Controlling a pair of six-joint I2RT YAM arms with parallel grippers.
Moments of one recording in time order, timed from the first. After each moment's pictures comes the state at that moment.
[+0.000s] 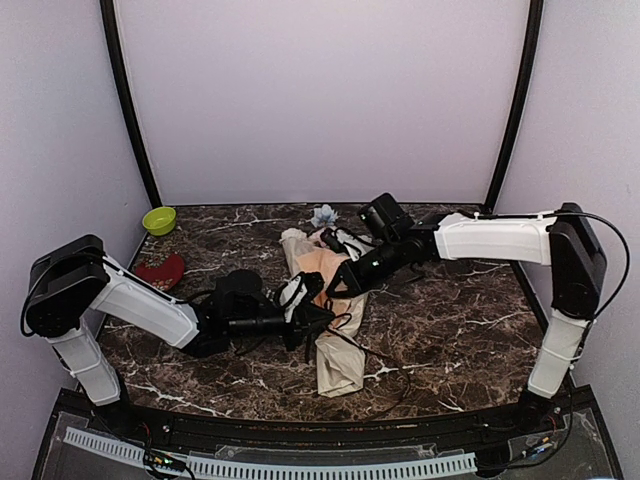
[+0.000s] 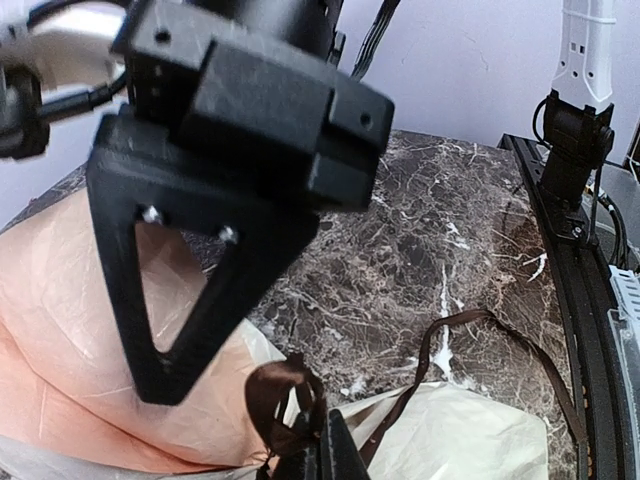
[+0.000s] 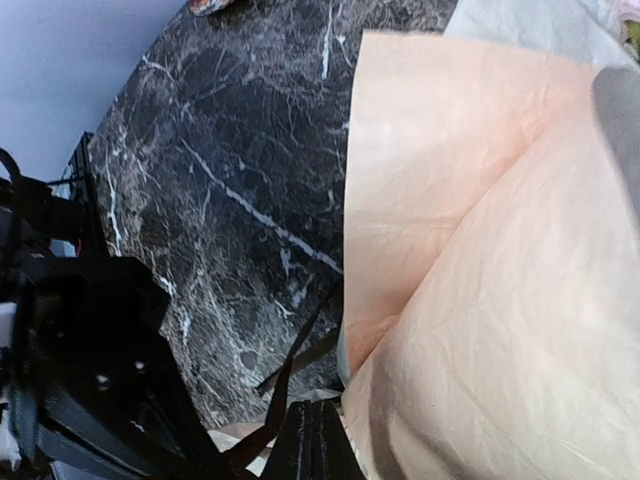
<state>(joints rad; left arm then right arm) -0.99 1.70 0.66 0.77 0.24 0.08 0.80 1.80 1.32 -0.41 -0.50 0.23</state>
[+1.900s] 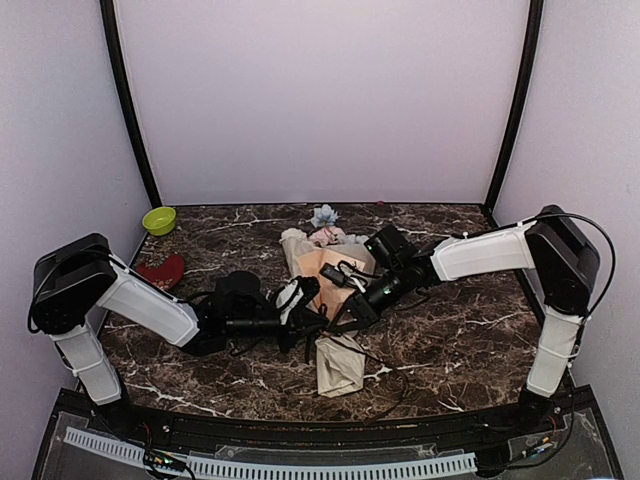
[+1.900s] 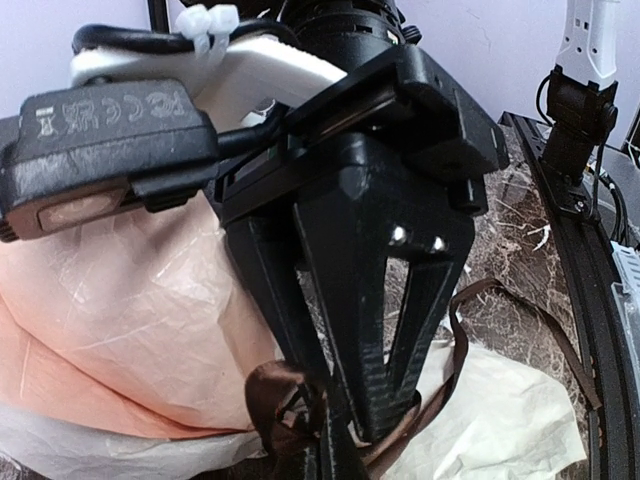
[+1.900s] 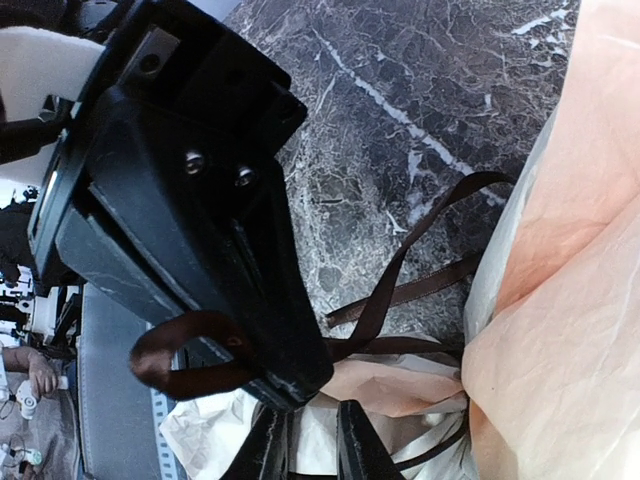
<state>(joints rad) -0.94 1.73 0.64 0.75 0.30 0.08 0.77 1.86 1.13 -0.28 -0.87 0.00</state>
